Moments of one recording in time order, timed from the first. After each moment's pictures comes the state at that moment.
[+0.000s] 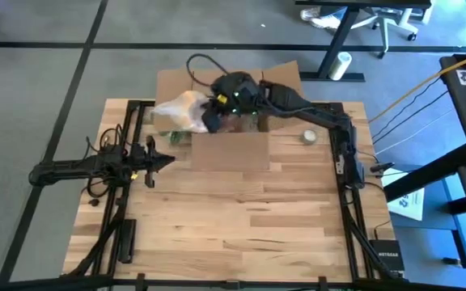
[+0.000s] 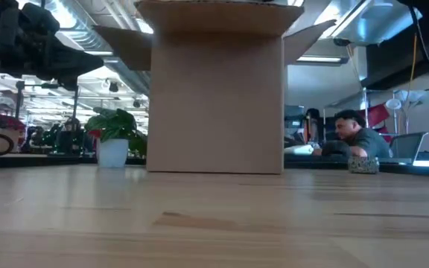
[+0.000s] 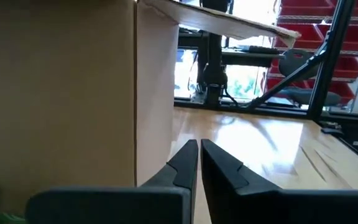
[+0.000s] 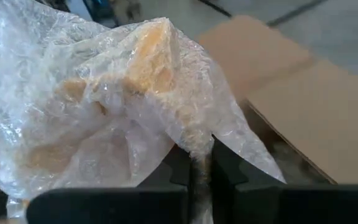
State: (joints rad) left arm 0.08 0.01 0.01 0.02 -0.09 -0.03; right arm -0.19 2.01 2.36 -0.91 0.15 0.32
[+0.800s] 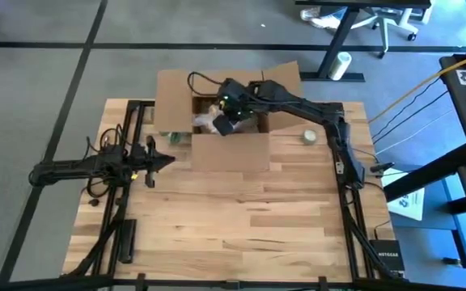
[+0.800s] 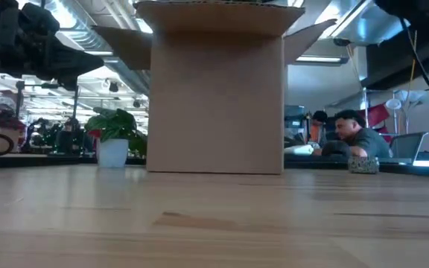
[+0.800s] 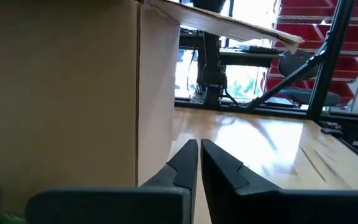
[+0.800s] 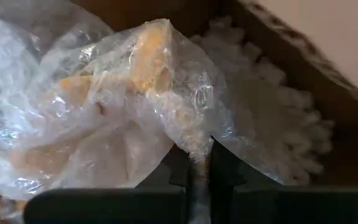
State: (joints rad) left arm 0.08 0.01 0.01 0.02 -0.09 -0.03; right arm -0.27 2.15 2.32 -1.18 0.14 0.38
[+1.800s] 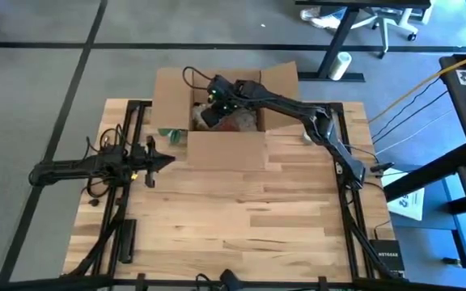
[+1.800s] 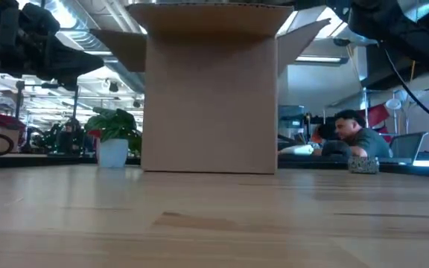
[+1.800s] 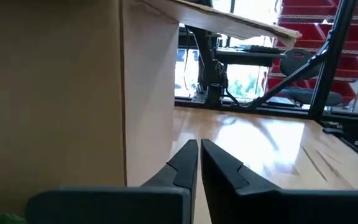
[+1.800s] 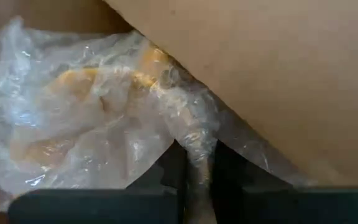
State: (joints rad) left arm 0.08 0.01 0.01 0.02 -0.09 -0.03; right arm -0.37 2.34 2.32 -0.94 0.02 0.37
